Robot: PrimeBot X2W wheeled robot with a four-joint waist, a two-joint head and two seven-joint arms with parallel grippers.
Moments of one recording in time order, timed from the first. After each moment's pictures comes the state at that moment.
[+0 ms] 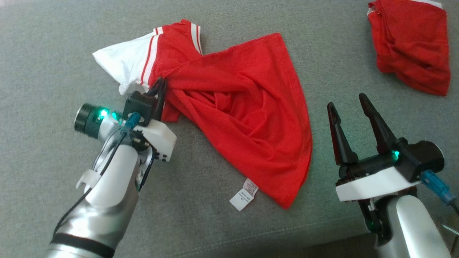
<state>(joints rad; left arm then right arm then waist) -0.59 0.14 -0.47 0.65 -0.07 0.05 -0.21 -0.12 -0.09 0.15 -0.01 0.13 0.13 -0.11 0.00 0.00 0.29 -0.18</state>
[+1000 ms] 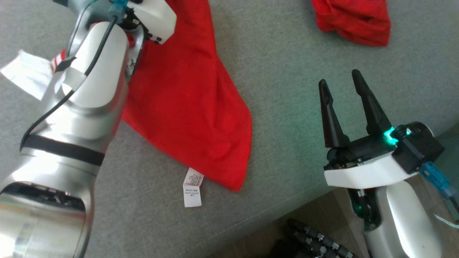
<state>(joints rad) -1.10 0.12 -0.51 0.76 0.03 0.09 -0.26 -0.20 -0.05 0.20 -0.02 0.17 0.13 -0.19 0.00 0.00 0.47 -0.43</state>
